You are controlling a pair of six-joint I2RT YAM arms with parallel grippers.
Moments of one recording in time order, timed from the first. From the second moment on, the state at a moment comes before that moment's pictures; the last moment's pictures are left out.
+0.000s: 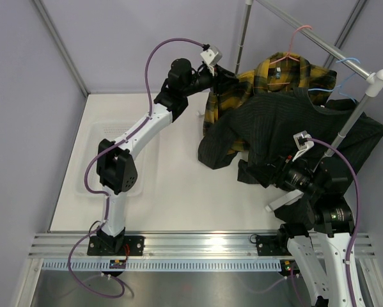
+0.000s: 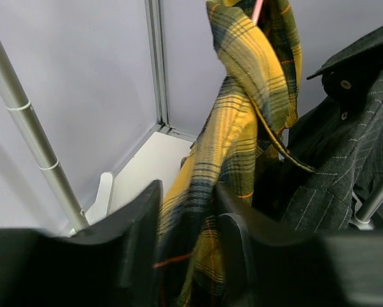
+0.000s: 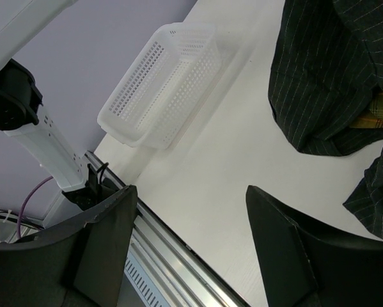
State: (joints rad) left arm -0.58 2.06 2.01 0.18 0.58 -0.09; right arm 0.07 0.50 0.84 -0.52 -0.75 0.47
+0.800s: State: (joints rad) left arm -0.59 2.10 2.05 0.27 0.74 -0.25; right arm 0.07 0.50 0.84 -0.52 -0.74 0.46
